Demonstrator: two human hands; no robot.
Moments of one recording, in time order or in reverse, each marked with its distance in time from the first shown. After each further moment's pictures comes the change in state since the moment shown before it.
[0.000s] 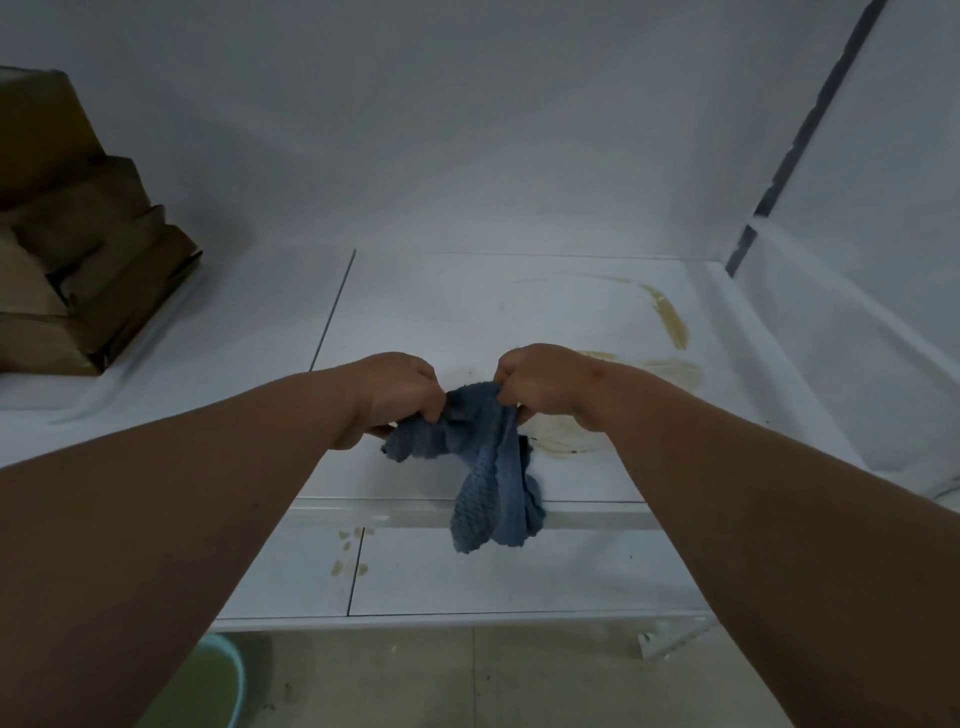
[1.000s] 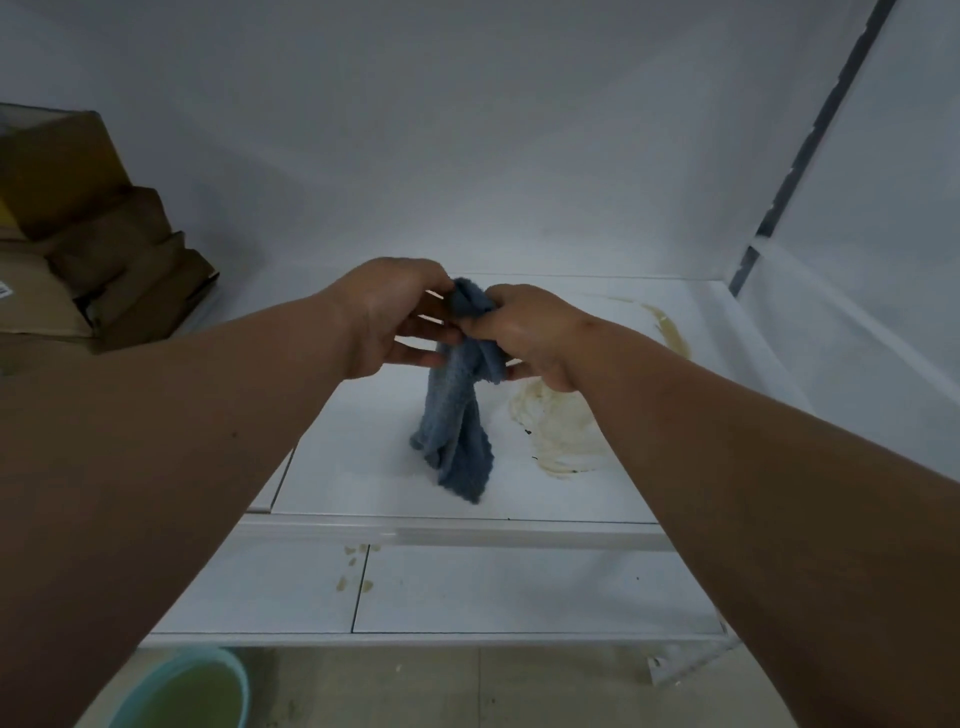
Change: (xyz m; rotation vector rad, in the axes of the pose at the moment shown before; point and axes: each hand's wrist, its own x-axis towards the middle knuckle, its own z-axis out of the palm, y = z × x) left_hand -0.024 0.068 -0.036 -0.517 0.184 0.140; right_hand 0.001 -0.031 -0.037 0.647 0.122 -0.096
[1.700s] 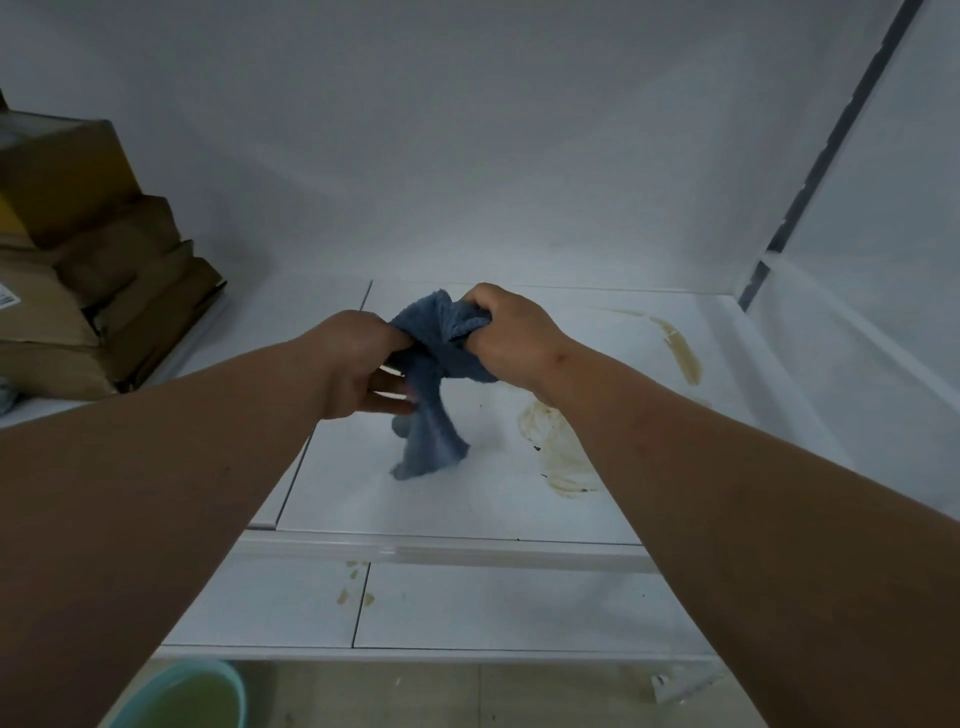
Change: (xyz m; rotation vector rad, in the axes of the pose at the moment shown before) left_hand 0.015 -0.028 -0.029 0.013 0.063 -0.144; right_hand 0.015 -0.005 0.013 -0.378 0.157 -0.250
